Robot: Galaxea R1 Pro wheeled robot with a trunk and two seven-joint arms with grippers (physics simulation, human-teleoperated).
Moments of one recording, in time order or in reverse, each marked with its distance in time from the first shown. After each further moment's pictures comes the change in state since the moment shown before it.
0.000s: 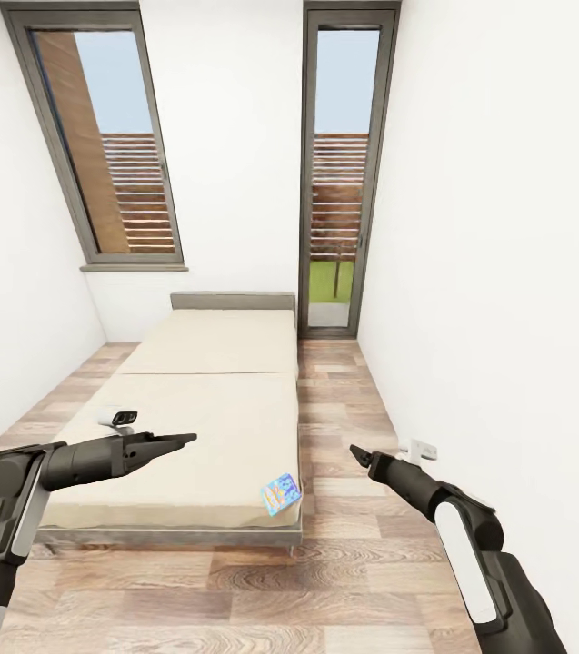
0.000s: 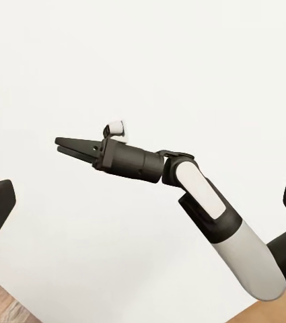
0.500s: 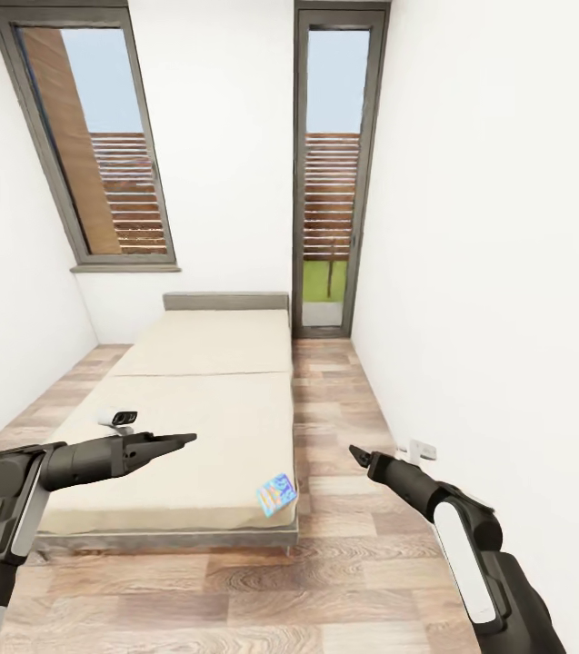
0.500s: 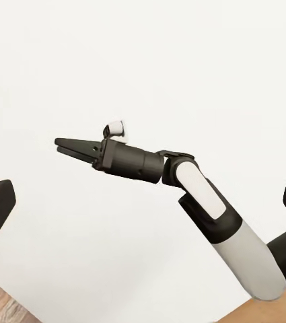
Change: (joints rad) left arm 0.000 0.000 0.000 0.000 0.000 0.000 0.000; right arm 0.000 0.000 0.005 0.000 0.001 -0.001 -0.003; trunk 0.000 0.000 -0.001
